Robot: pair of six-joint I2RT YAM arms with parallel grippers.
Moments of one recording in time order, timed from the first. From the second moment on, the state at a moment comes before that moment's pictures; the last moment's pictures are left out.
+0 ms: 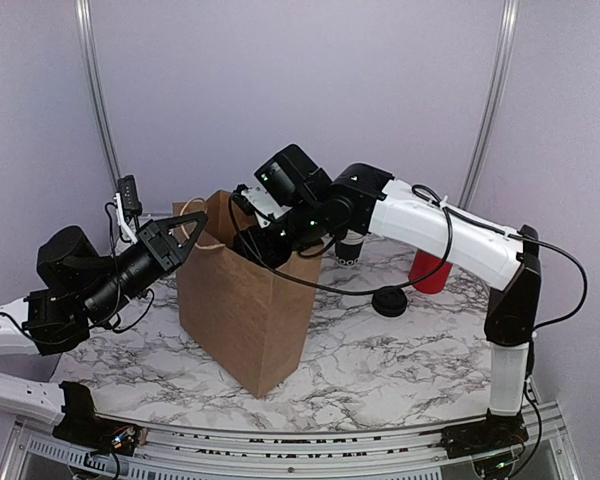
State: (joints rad) left arm -1.07 0.89 0.70 0.37 -0.32 -0.73; right arm 1.05 2.02 2.12 -0.90 -0.04 0.34
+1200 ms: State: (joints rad) left arm -1.07 0.95 0.72 0.25 -0.08 -0.67; right arm 1.06 2.11 2.36 -1.12 -0.04 0.29
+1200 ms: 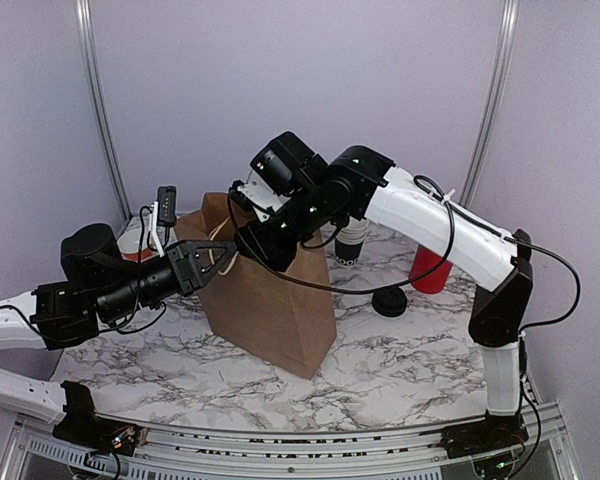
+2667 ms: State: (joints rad) left arm -1.07 0.90 0.77 0.06 -0.34 -0.73; right arm 1.04 2.11 2.13 -1.04 -0.06 0.28
